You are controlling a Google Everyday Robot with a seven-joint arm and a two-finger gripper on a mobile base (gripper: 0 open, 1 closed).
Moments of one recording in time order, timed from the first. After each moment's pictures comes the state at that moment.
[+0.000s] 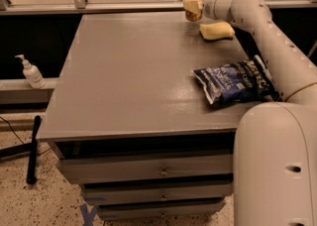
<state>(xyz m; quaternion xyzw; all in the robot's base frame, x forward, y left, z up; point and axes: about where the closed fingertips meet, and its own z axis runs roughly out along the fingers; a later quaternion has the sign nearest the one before) 0.929 -0.156 0.923 -0.25 0.72 0.10 0.64</state>
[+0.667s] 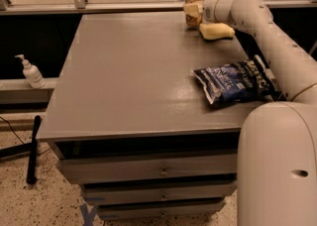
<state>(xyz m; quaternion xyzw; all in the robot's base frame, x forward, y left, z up) 0.920 -0.162 0.910 -0.24 0.74 0.10 0.62</state>
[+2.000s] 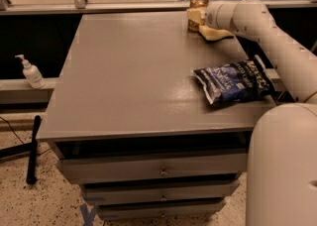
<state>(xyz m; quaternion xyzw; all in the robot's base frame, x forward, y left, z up) 0.903 -0.170 0.887 -0.21 0.76 0.11 0.60</state>
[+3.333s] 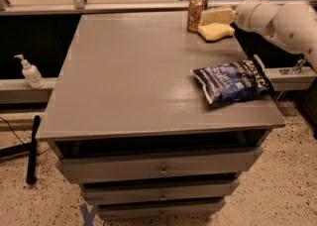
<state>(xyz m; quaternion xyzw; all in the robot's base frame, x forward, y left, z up) 0.835 -0.236 0.937 -0.19 0.73 0.10 0.65</state>
